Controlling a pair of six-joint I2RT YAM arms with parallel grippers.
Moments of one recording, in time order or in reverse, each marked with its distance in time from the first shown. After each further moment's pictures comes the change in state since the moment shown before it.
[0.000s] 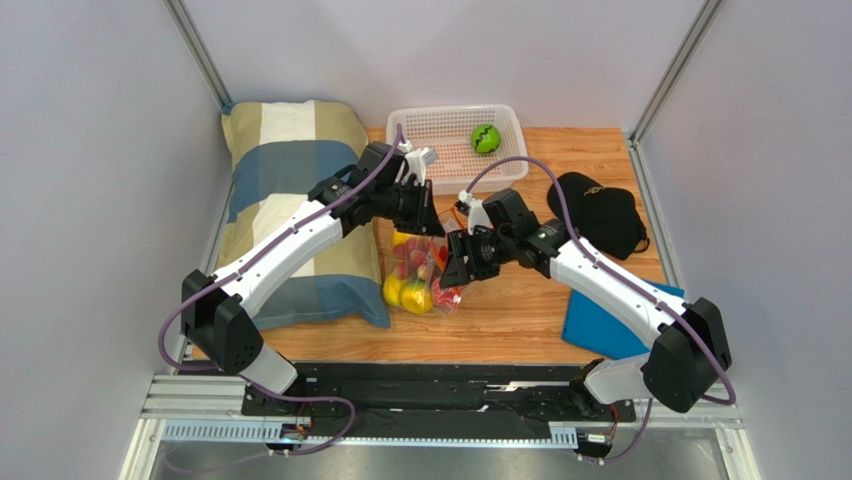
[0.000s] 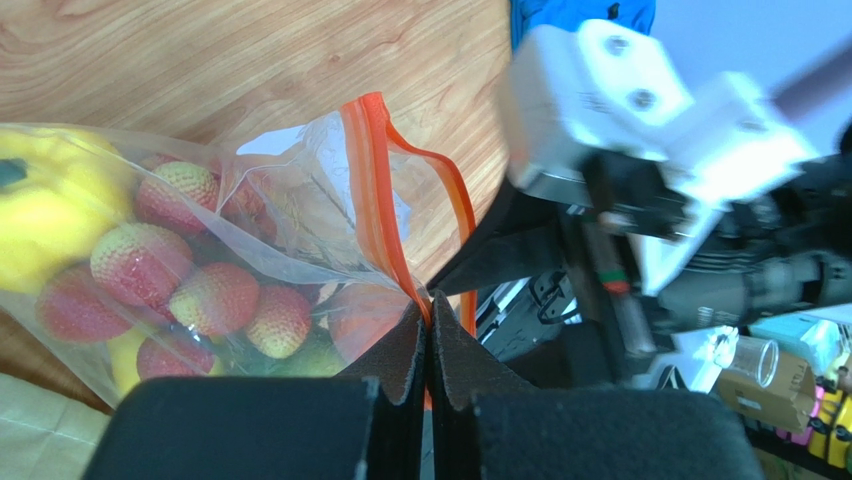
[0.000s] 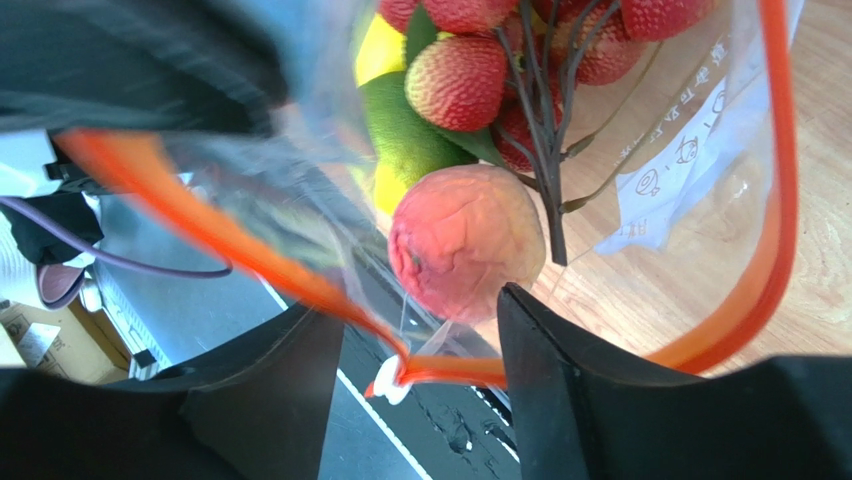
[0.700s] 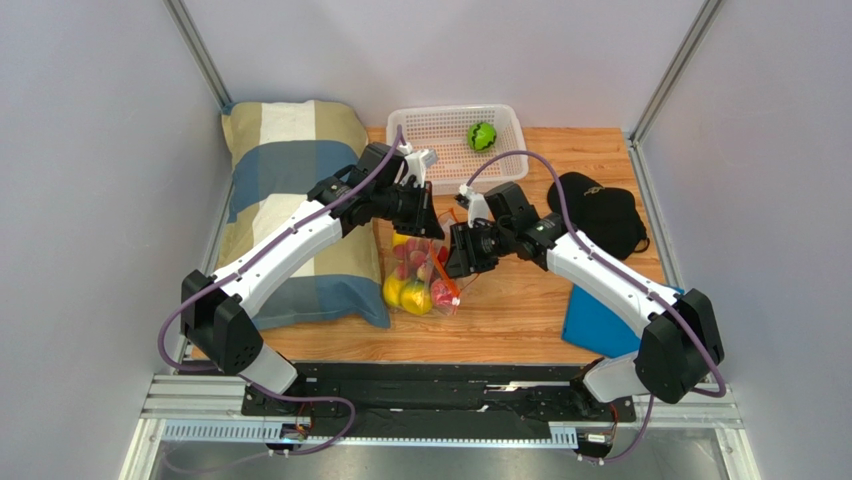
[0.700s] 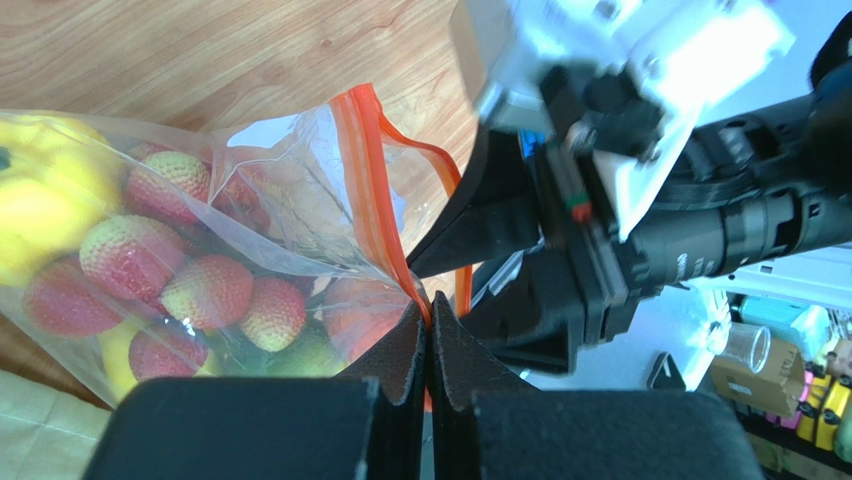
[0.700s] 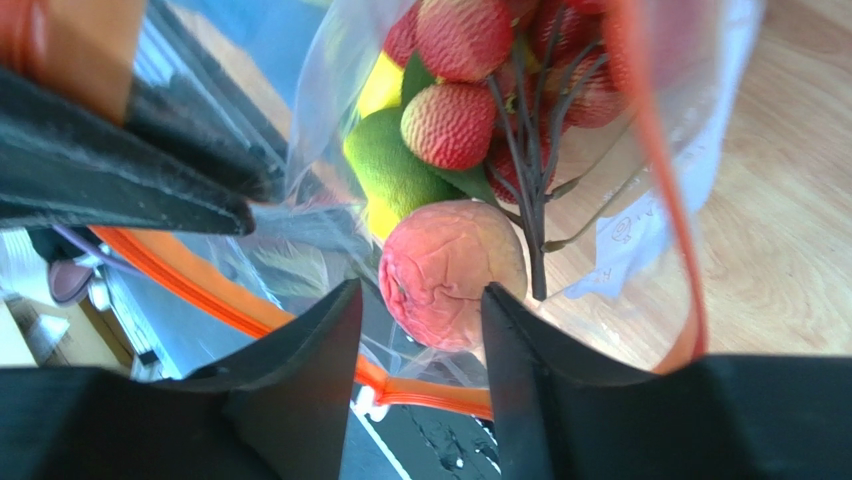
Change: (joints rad) left arm 0.000 -0.002 0.000 -0.020 0.024 0.006; right arm -0.048 0.043 0.022 0.039 -0.052 -0.029
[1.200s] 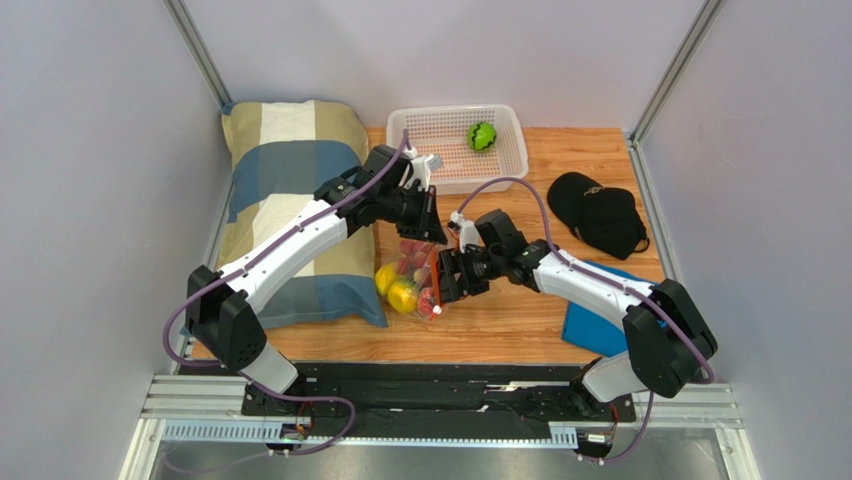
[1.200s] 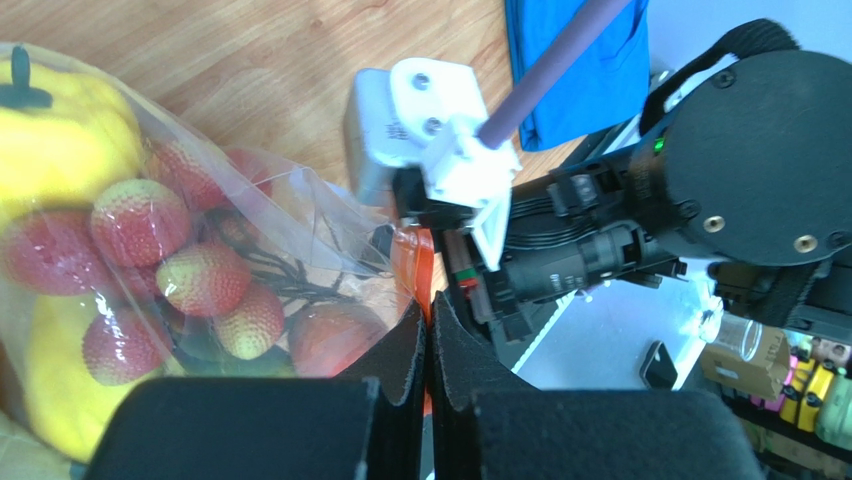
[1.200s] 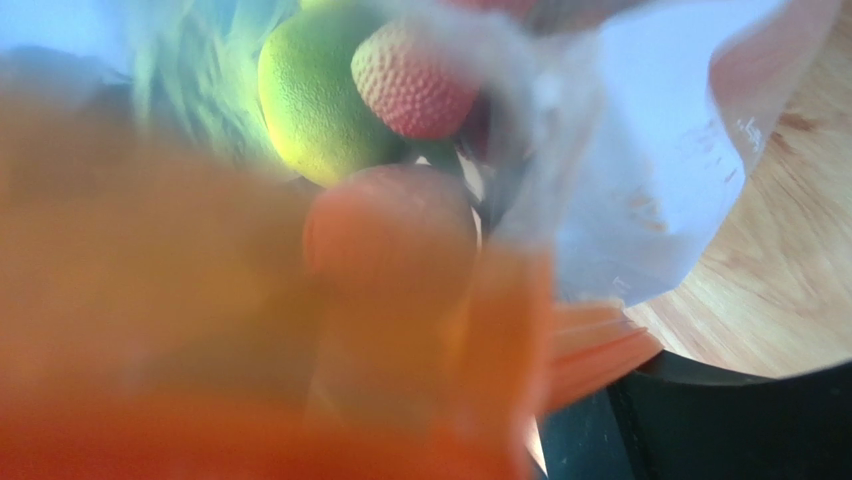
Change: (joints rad) left arm -0.008 0.018 0.000 -0.008 0.015 -0.011; right arm 0.060 0.022 -0.221 0.241 -0.040 0.037
